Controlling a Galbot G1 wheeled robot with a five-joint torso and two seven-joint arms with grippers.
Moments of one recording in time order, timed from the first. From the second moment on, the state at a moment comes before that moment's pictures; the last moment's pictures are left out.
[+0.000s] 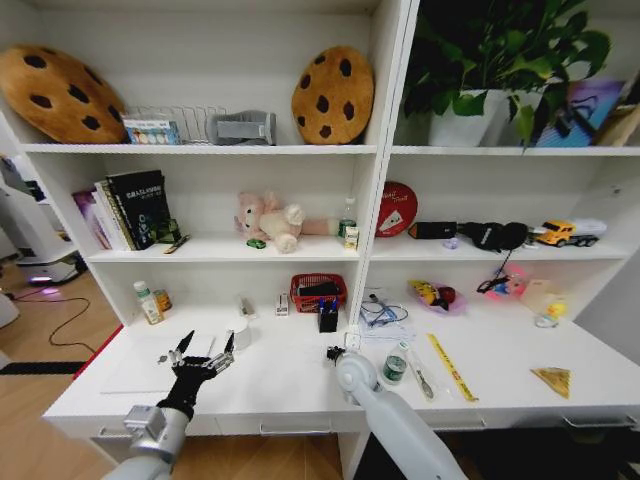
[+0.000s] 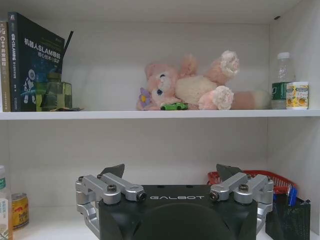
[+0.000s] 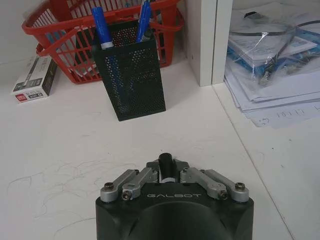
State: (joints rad) left arm 1.73 -1.28 -0.66 -2.36 -0.31 0.14 -0.05; right arm -0.90 1.27 -0.06 1.67 1.03 -0.60 0.88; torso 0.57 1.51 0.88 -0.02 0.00
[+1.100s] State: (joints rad) left arm 1.73 -1.28 -0.66 -2.36 -0.31 0.14 -0.05; right arm -0.65 1.32 0.00 1.35 0.19 0.10 0.20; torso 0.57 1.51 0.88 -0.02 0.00
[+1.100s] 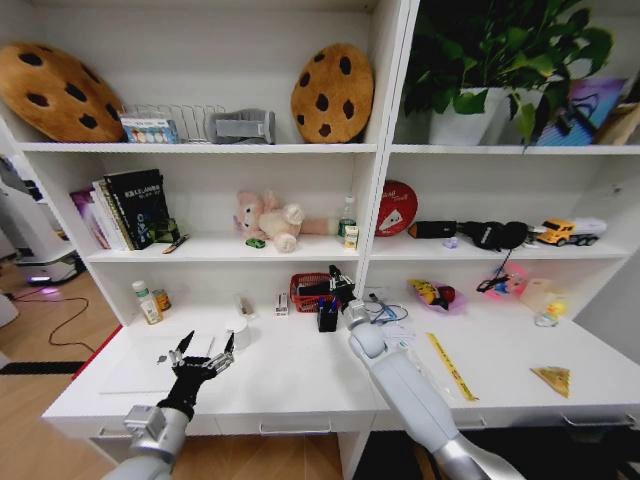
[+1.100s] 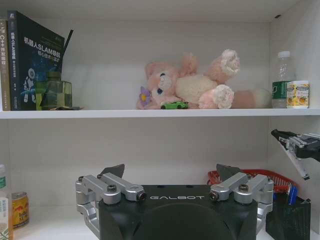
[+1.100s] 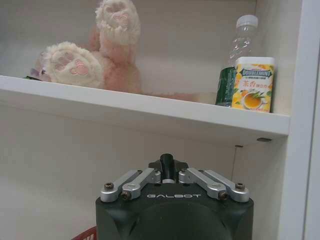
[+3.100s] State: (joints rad) left arm 1.73 -1.28 -0.66 -2.36 -0.31 0.14 -0.05; right arm -0.84 0.82 0.04 2.15 0.82 -0.51 0.54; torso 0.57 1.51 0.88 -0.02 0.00
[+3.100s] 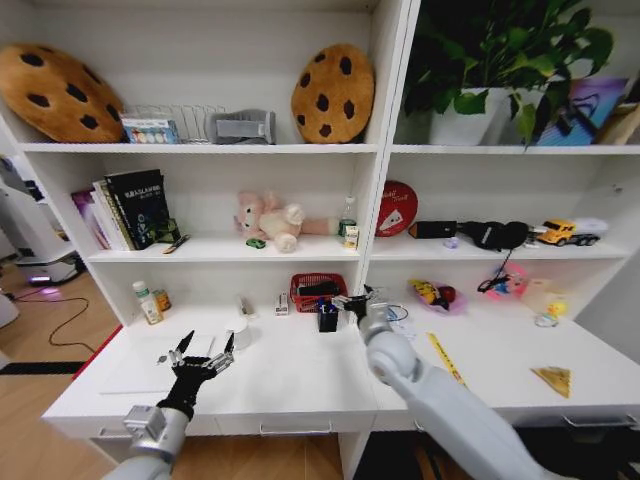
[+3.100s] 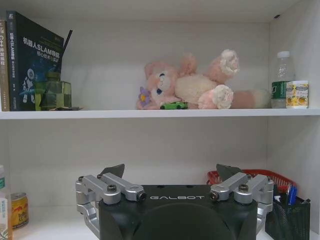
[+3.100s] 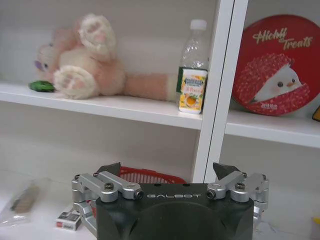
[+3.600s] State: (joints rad) left arm 1.73 -1.28 -0.66 -2.36 -0.31 0.14 -0.05; right arm -1.09 0.56 0.33 2.52 1.37 -0.66 0.97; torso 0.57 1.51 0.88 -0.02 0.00
